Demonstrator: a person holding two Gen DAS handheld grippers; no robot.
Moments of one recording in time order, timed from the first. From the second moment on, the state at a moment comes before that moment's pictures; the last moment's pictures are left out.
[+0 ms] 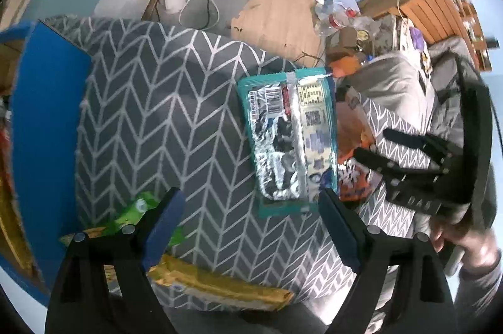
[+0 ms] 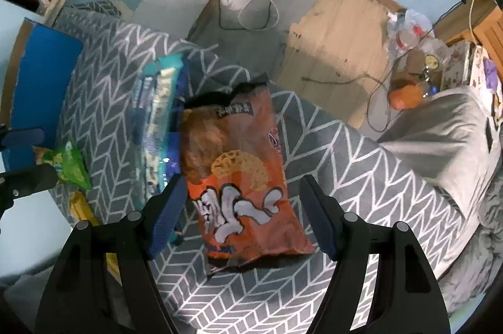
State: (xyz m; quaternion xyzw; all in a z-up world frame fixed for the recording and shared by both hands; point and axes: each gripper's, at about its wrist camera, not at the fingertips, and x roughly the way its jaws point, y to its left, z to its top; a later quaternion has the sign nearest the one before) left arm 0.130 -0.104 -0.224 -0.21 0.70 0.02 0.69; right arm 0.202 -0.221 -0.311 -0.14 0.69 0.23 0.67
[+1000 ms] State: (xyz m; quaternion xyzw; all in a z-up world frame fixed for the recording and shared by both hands) left arm 0.184 -0.174 -0.294 -0.25 0.72 0.04 0.65; right arm 0.183 -0.276 -0.336 -0.03 0.71 0.21 0.67
